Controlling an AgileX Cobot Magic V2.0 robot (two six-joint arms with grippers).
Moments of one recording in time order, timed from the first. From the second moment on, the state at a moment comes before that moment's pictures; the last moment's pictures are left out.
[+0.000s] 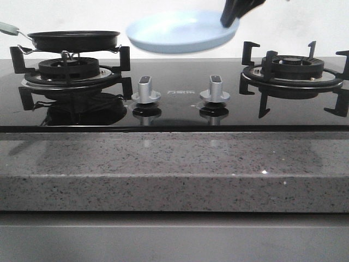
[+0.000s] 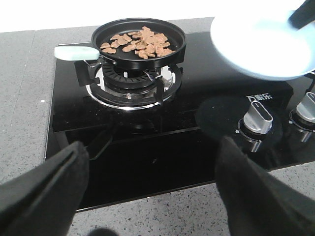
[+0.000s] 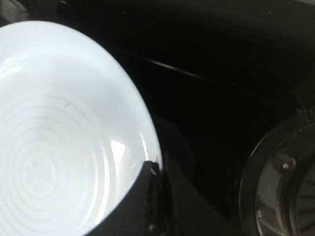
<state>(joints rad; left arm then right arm) -0.25 0.55 -0.70 -0.06 0.60 0.02 0.21 2.01 -2.10 0.34 1.08 -0.15</state>
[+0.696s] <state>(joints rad) -0.25 0.55 -0.70 -0.06 0.60 0.02 0.24 1.53 -1.26 0.61 0.75 -0.43</state>
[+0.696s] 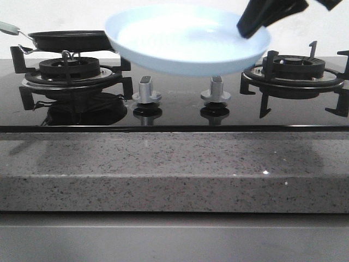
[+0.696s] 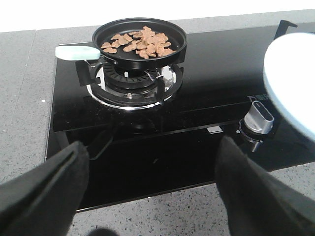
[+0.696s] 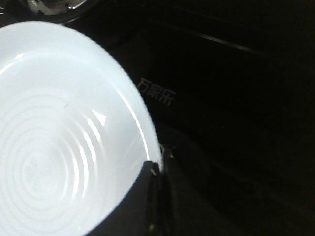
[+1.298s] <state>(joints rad) -0.25 0.55 -0.70 -0.06 0.60 0.02 0.29 1.59 -1.21 0.60 0.57 -0.44</state>
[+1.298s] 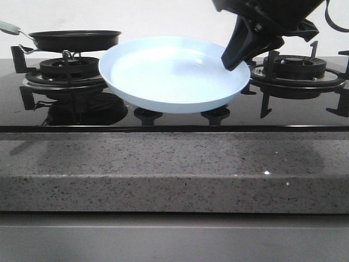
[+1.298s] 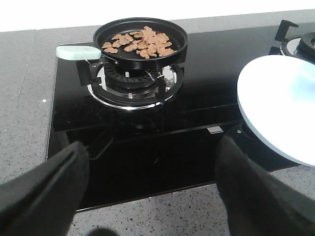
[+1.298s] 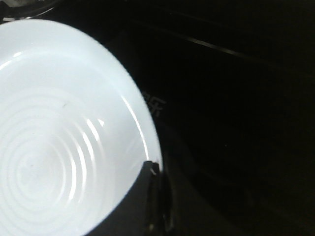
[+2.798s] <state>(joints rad) 0.31 1.38 -1.14 -0.95 0.77 0.44 0.29 1.59 -1.21 0.61 0.57 -0.44</state>
